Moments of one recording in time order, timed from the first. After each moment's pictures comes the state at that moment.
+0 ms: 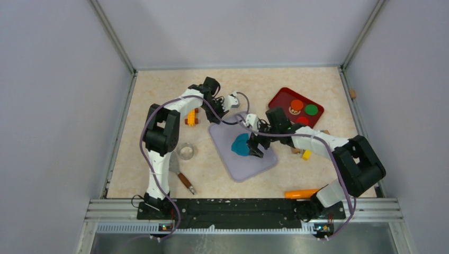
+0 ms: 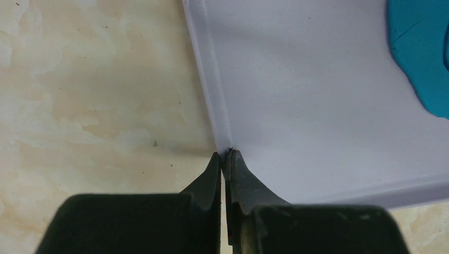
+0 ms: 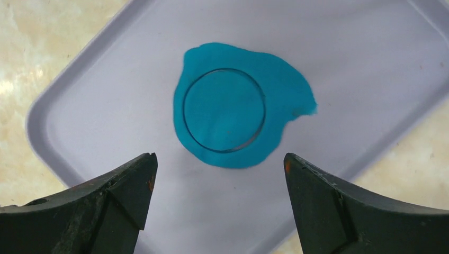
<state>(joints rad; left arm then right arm) -0.40 2.14 1.65 -0.75 0.41 0.80 0.55 1.52 0.83 -0.17 -0.51 -0.44</state>
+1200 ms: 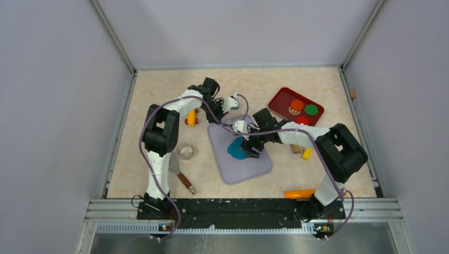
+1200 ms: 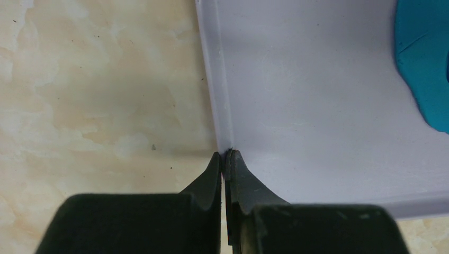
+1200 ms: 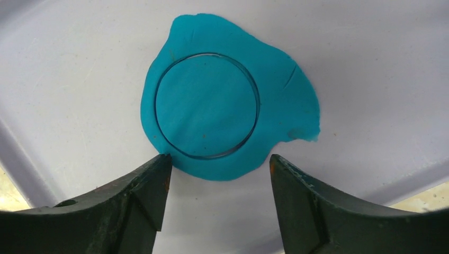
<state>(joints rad) -0.40 2.13 1.63 -0.75 0.43 0.89 0.64 1.69 0.93 -0.26 -0.47 -0.62</state>
